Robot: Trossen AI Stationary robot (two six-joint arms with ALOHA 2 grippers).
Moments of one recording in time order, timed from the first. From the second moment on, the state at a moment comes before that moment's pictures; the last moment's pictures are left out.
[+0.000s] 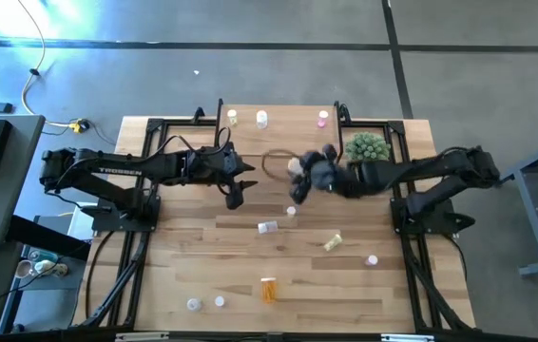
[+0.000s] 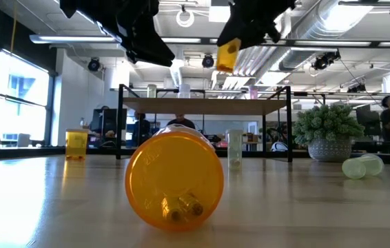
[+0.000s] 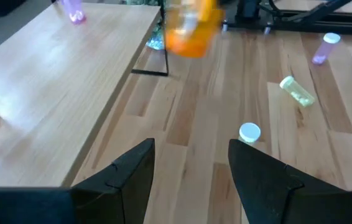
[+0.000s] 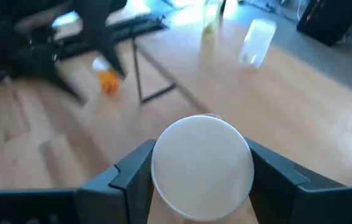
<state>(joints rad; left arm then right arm) 0.24 1.26 0.85 -0.12 -0.12 0.00 0.05 1.42 1.13 -0.32 0.59 0.33</state>
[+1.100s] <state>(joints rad) 0.24 1.26 0.85 -0.16 -0.12 -0.05 -0.53 1.46 1.42 -0.33 0.25 0.07</state>
